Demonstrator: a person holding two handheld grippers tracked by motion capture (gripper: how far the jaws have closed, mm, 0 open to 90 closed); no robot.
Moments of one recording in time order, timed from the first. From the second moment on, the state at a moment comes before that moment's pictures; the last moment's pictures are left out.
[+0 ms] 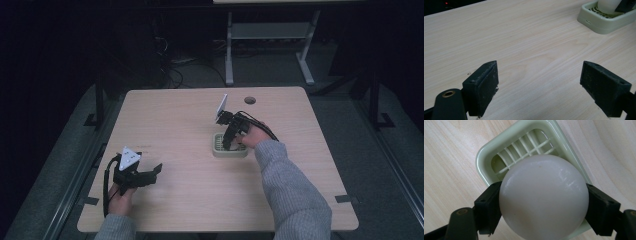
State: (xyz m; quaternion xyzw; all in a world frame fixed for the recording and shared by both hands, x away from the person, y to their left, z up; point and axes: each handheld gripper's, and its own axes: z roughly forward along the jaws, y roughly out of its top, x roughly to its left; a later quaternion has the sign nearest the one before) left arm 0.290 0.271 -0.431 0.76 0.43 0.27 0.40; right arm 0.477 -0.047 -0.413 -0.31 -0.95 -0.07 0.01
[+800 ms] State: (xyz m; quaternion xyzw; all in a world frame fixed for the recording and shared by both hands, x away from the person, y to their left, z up) left arm 0.290 0.271 -0.431 0.76 0.43 0.27 0.40; right arm 0.478 -0.049 -0.412 -0.31 -0.95 -0.07 0.01
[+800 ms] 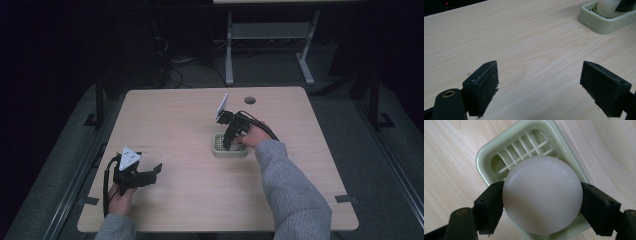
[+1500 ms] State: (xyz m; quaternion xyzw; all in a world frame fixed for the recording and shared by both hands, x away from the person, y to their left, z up) left arm 0.289 0.270 -0.431 0.76 0.43 0.27 0.40; right arm 0.473 -0.058 -0.398 -0.32 -0.94 -0.10 0.02
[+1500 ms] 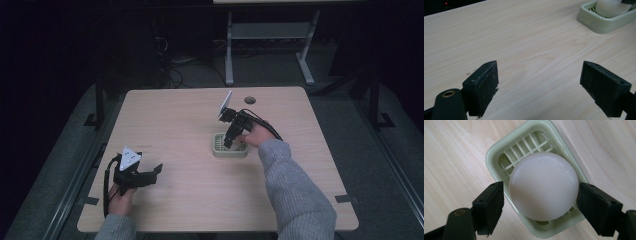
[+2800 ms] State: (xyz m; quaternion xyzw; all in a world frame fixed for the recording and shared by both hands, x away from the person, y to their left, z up) left arm 0.289 0.270 -0.431 0.76 0.43 0.27 0.40; right arm 0.452 -0.097 -0.381 -0.33 -0.93 -0.13 0.02
